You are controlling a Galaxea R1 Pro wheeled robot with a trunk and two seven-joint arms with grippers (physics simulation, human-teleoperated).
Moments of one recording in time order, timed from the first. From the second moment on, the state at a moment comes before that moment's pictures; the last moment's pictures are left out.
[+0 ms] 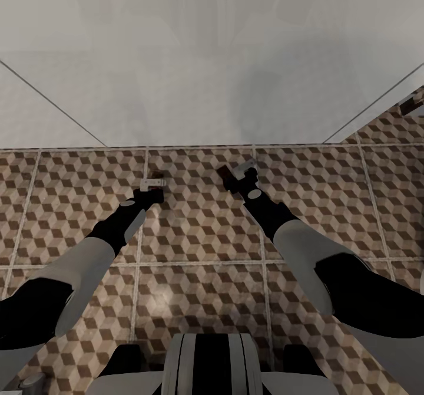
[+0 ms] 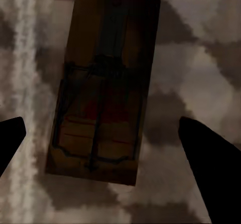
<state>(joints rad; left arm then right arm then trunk) -1.18 0.04 -0.27 -0.46 0.26 0.09 0.04 -1.31 0.17 0.26 -0.30 0.27 -0.02 -0.09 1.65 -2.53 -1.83</state>
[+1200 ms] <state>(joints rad) -1.18 0.04 -0.27 -0.46 0.26 0.09 0.04 -1.31 0.17 0.26 -0.30 0.27 -0.02 -0.09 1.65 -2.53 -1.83</state>
